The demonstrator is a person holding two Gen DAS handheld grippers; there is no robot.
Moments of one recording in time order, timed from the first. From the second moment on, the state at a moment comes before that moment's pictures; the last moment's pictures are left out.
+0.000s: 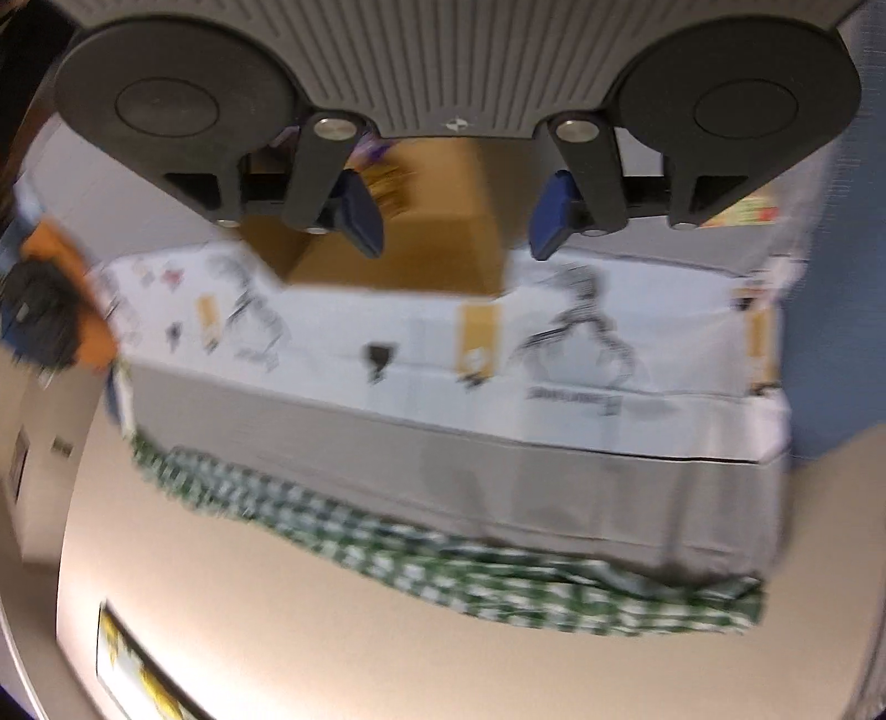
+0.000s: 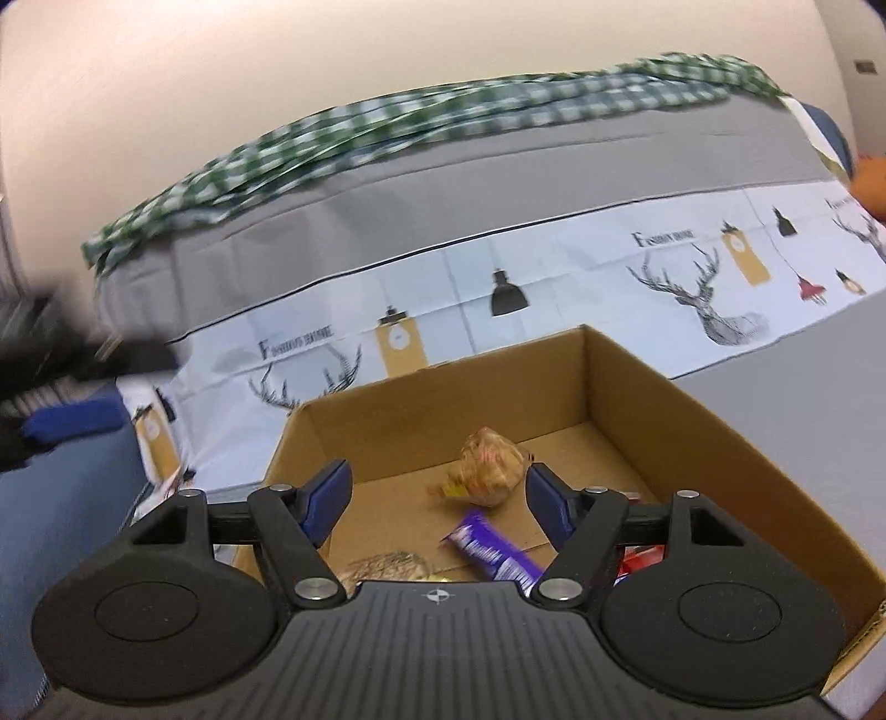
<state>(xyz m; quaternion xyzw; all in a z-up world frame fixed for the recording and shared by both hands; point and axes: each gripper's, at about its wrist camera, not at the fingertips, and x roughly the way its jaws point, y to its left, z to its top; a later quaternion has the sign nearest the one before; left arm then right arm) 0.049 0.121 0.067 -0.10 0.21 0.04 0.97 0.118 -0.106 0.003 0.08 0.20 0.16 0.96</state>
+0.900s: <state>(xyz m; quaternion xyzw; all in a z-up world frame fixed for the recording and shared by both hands) -0.075 0.243 0.001 -0.24 0.19 0.08 0.95 -0.007 -0.004 -0.025 -0.10 0.10 0.32 0.94</state>
